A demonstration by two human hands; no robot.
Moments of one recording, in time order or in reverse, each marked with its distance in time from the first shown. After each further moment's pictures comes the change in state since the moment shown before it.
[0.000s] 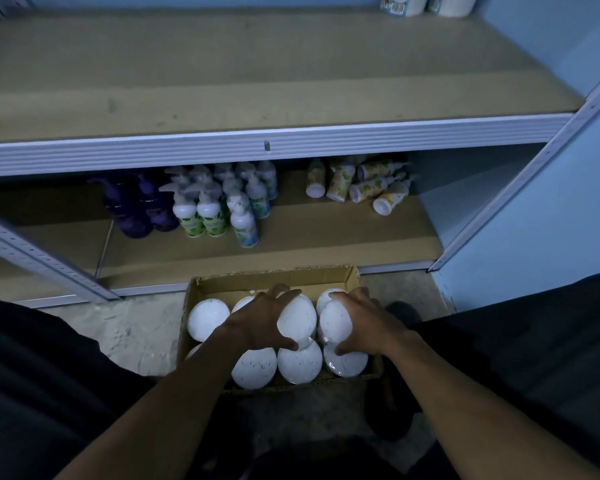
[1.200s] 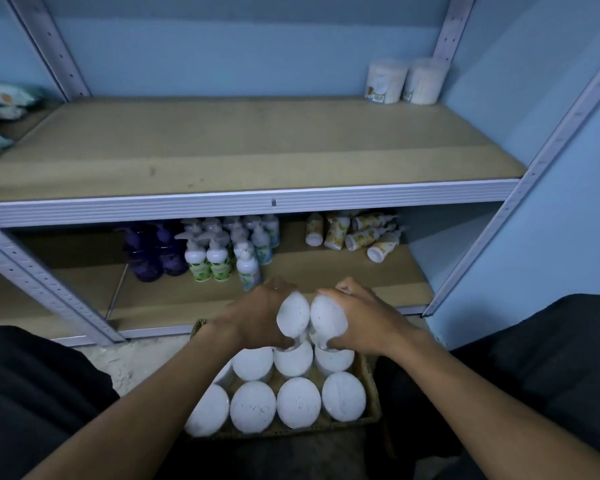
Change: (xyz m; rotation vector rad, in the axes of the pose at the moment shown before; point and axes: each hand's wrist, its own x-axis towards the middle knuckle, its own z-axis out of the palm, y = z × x) left_hand -0.038 0.057 -0.108 0.077 0.233 0.129; right_hand -0.033 -0.047 -0.089 -0.091 0.225 -0.232
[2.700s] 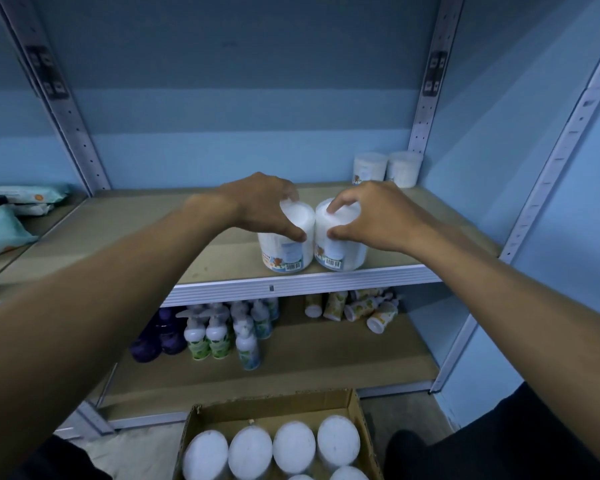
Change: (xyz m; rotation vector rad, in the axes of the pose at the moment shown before) left_hand 0.074 0.077 -0.269 0.325 0.247 -0.064; right_hand 0.038 -0.068 -0.258 -0.083 0.566 -0.094
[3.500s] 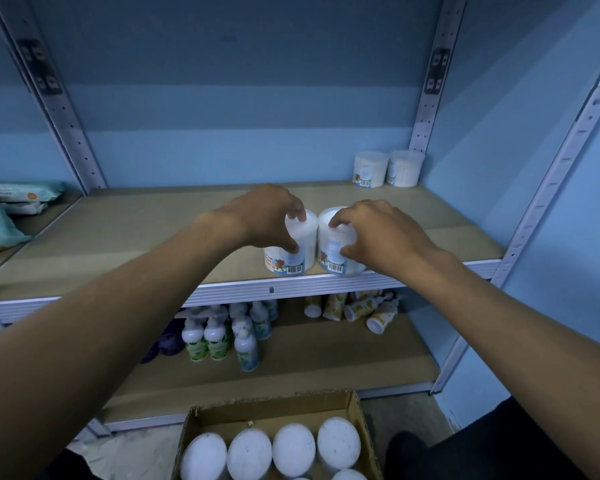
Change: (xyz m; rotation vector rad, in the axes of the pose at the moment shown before) left_hand 0.002 -0.002 0.026 0.000 0.067 0.066; right_hand -0.010 0.000 0.023 -0.211 0.002 0.019
